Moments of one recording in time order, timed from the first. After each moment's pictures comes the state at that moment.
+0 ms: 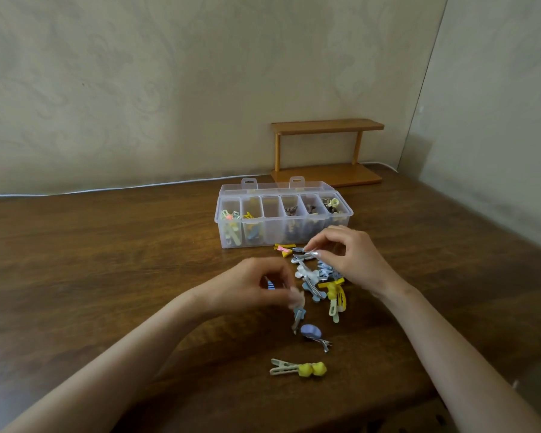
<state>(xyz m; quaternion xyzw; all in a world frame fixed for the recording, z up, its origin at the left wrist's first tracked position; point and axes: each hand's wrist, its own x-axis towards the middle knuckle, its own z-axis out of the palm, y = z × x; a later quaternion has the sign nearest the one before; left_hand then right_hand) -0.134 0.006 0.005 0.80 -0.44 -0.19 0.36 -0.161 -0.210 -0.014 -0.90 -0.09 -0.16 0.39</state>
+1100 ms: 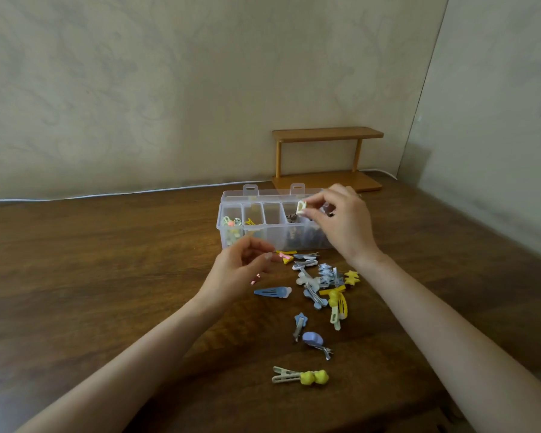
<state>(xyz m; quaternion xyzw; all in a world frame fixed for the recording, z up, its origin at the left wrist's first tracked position) -0.122 0.004 -0.008 0.77 -0.21 -0.06 0.60 -0.114 -0.198 0.013 -0.88 -0.05 -0.39 0.28</state>
